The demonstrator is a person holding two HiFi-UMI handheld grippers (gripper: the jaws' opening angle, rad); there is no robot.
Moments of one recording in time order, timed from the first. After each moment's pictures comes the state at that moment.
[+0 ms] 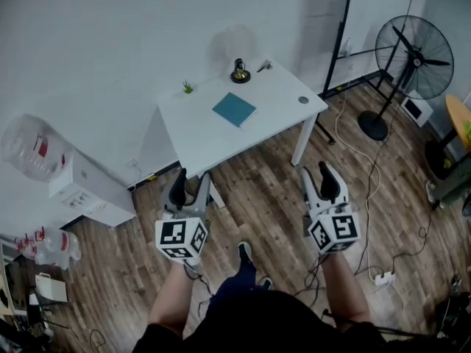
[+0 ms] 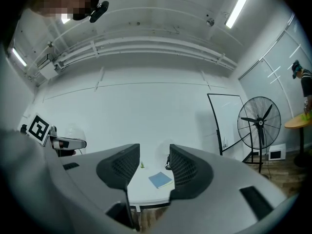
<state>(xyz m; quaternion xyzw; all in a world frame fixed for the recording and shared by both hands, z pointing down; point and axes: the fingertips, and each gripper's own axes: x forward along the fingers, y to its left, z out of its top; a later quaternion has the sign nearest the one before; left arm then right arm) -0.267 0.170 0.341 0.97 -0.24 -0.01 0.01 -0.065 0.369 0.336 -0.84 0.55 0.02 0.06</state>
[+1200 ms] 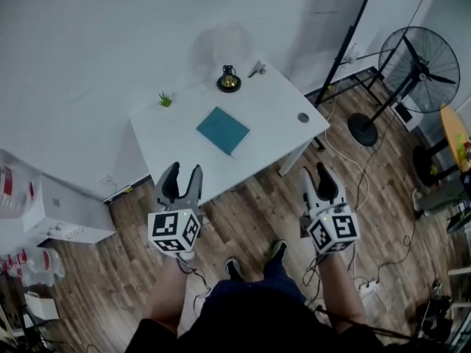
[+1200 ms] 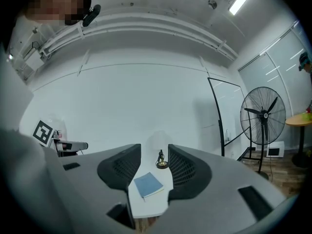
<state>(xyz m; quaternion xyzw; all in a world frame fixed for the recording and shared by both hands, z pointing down) -0.089 -0.058 0.397 0.97 -0.23 0.01 0.07 0.108 0.172 0.377 -0.85 0.52 -0.04 0.04</state>
